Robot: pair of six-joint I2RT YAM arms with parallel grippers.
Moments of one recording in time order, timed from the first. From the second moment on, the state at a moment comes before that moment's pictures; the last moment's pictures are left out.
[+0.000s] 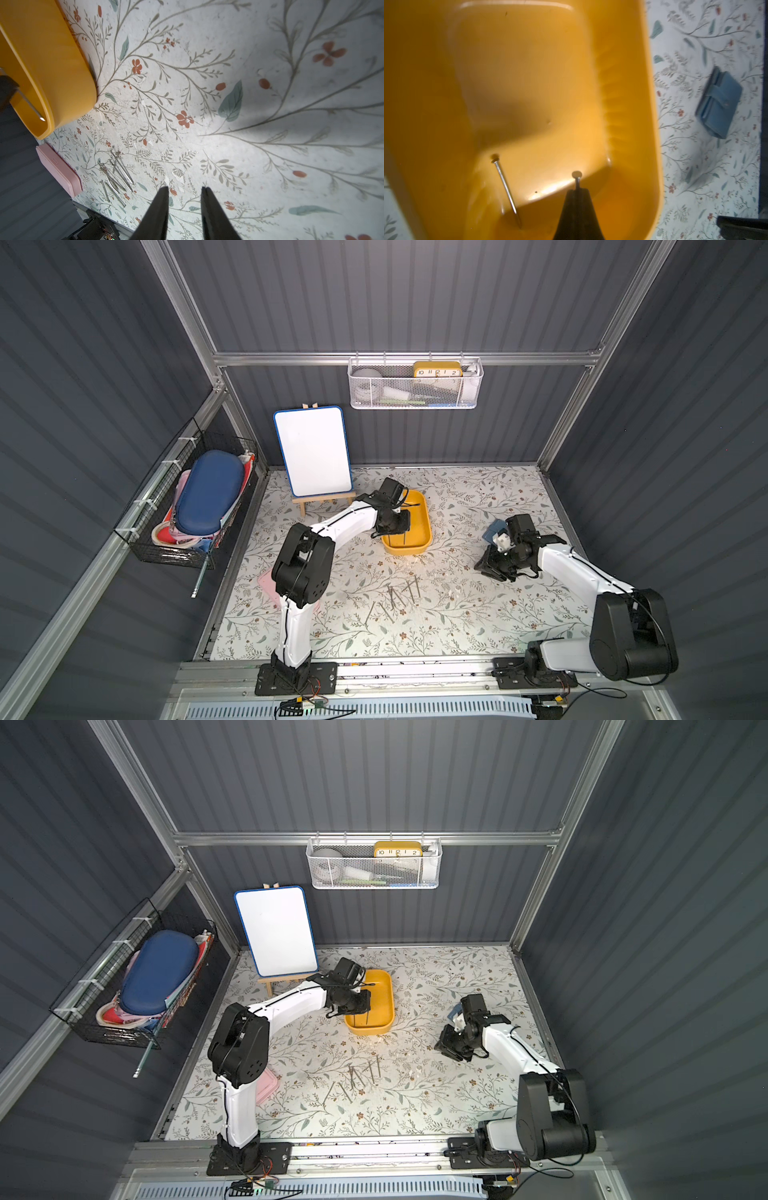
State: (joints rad) left arm -0.59 2.03 1.51 -0.56 0.23 -0.48; right arm 0.08 1.37 0.78 -0.68 -0.43 0.55
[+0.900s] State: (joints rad) left arm -0.57 1.98 1.46 -0.47 0.19 -0.55; right arm 0.17 1.38 0.80 -0.70 -0.45 0.54
